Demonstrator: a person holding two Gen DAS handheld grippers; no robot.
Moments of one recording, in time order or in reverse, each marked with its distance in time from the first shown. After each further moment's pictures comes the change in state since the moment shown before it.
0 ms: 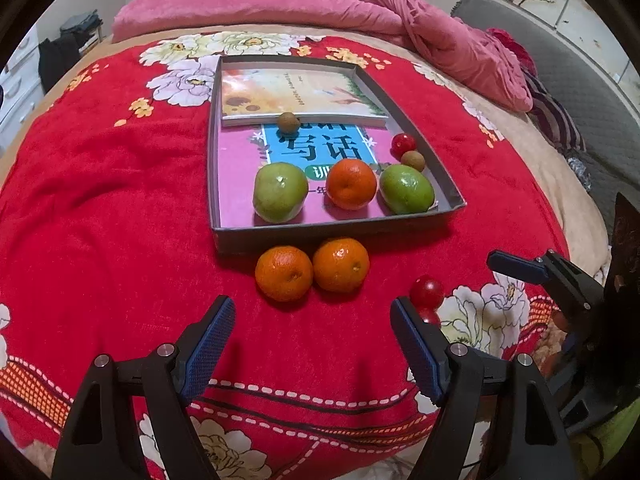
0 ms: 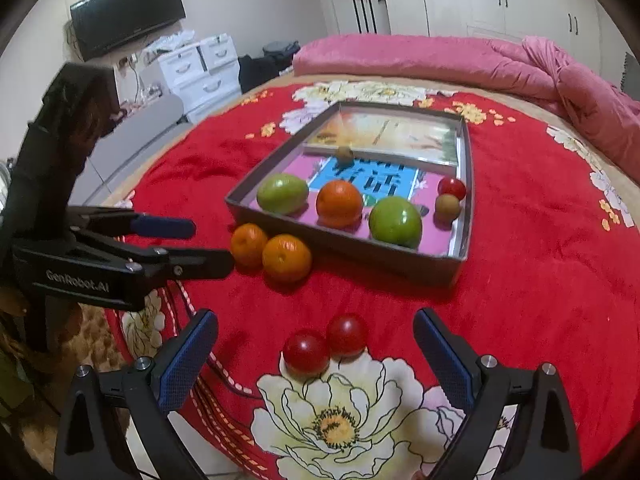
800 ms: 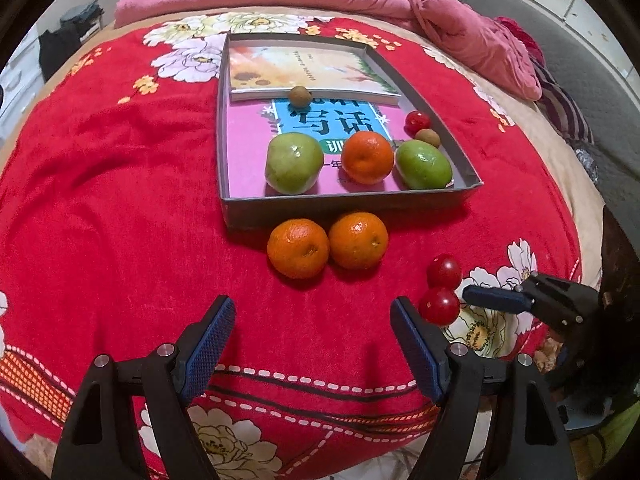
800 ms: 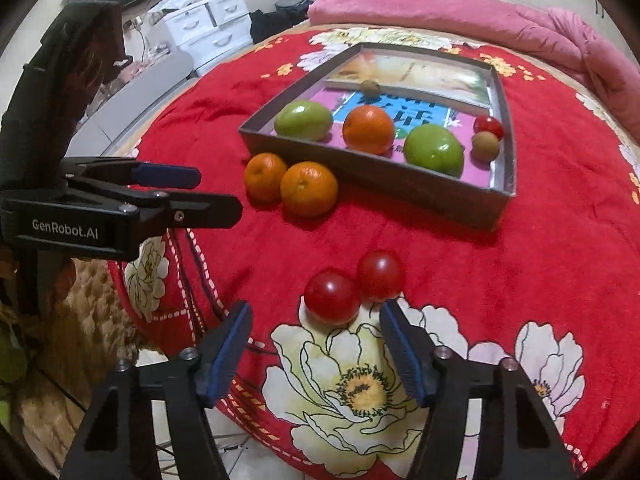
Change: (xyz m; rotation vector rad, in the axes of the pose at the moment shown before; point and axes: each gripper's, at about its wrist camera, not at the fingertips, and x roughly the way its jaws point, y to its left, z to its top) left arm 0.011 0.009 -0.008 -0.018 0.058 0.011; right arm 0.027 0.008 -0.021 -0.018 0.177 0.061
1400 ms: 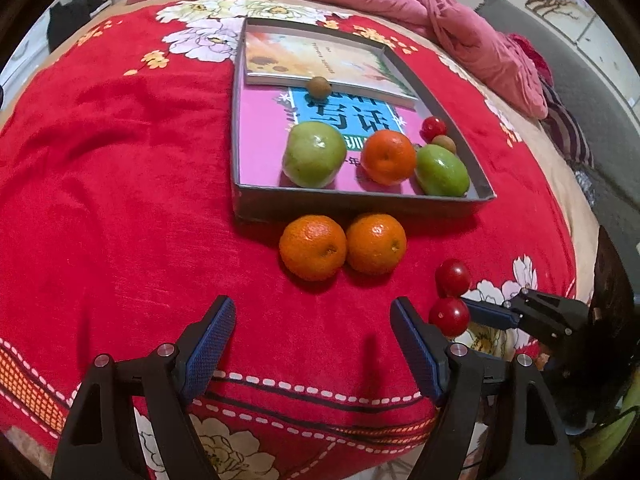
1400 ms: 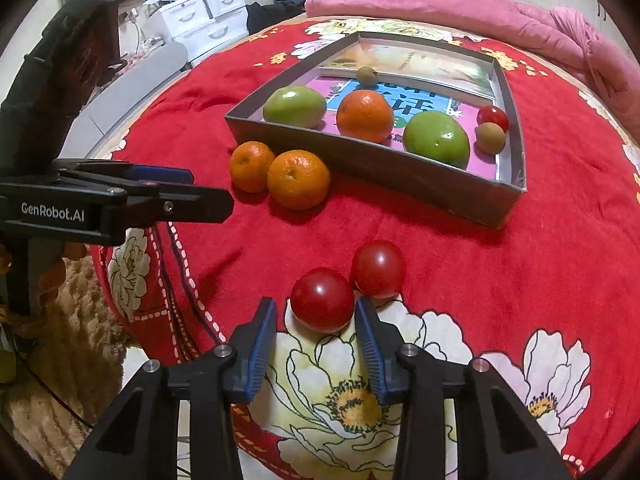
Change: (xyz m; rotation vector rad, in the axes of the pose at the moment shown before) left arm 0.014 0.015 0.001 -0.084 0.000 -0.041; right arm 0.016 -0.003 0.002 -0.014 0.014 -0.030
